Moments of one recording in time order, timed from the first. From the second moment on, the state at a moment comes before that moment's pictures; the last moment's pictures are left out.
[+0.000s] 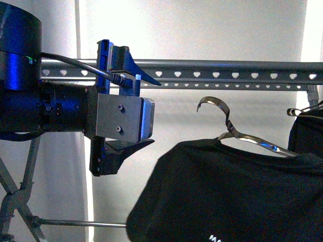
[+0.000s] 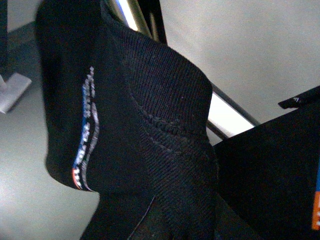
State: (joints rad) left arm -0.20 1.70 1.15 0.55 0.68 1.72; right arm -0.20 1.56 1.04 -0.07 -0.50 -0.68
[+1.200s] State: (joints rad) left arm -0.19 1.70 1.15 0.55 0.63 1.70; right arm -0.25 1.53 1.23 -0.10 -0.61 0.25
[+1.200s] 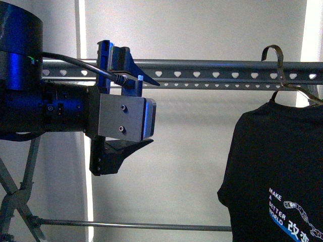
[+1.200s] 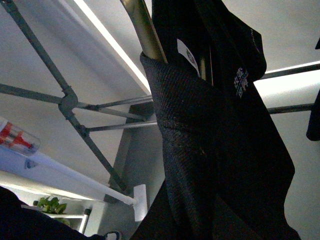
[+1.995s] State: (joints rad) left arm 0.00 1.28 0.88 0.45 0.01 -0.02; right arm -0.20 1.68 1.45 -0.11 -0.50 0.55
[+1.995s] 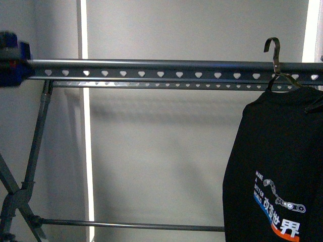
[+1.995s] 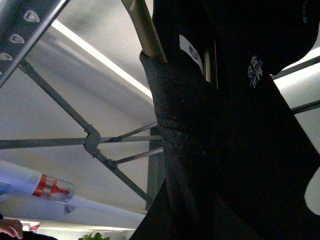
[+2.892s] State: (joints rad) left arm 0.00 0.71 0.10 0.60 0.00 0.00; right arm -0.19 1.86 1.66 -0.20 -0.42 0.60
